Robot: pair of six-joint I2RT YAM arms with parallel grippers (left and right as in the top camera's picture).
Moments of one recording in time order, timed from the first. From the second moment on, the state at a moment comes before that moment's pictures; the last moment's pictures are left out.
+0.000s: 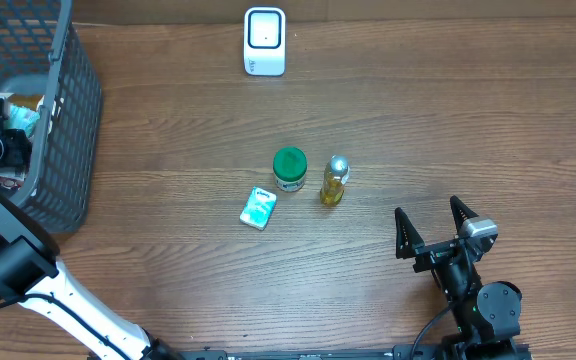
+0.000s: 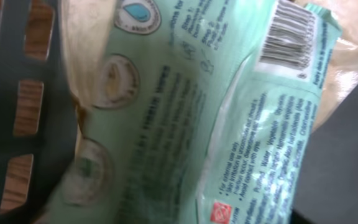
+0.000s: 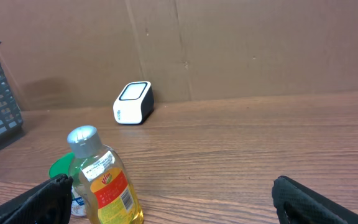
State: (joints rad) left arm 0.71 2.28 1.86 -0.72 0.15 0.52; right arm 0.16 0.01 0.02 -0.03 -0.09 0.17
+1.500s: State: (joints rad) left arm 0.23 1.45 1.85 -1.17 0.17 0.08; right arm 0.16 0.01 0.02 -0.03 -0.09 0.17
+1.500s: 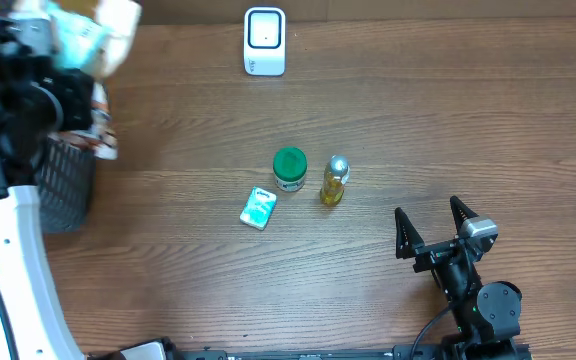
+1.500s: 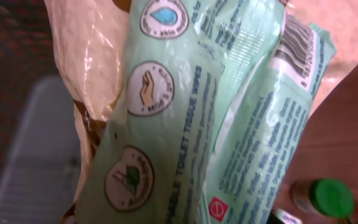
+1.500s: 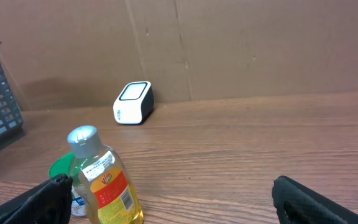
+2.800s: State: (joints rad) left arm -0.20 1.45 0.91 -0.45 0.07 -0.26; right arm 0.16 0.01 0.02 -0.03 -0.09 0.17
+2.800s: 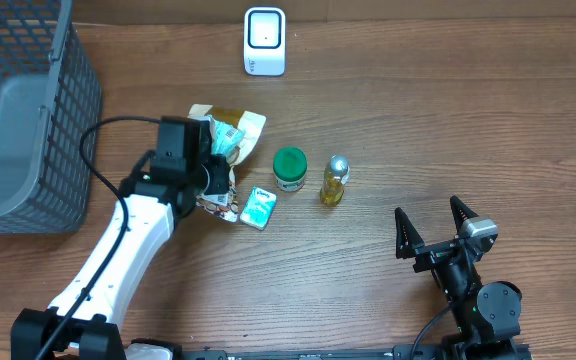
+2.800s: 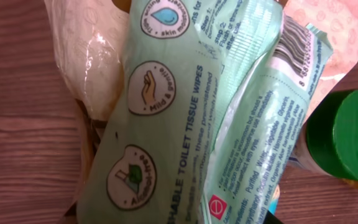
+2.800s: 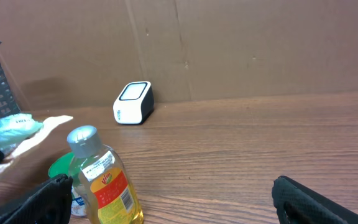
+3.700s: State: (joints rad) left arm -0.33 1.62 0.84 -0.25 0.02 -0.37; right arm 0.16 0.01 0.02 -0.03 -0.09 0.17
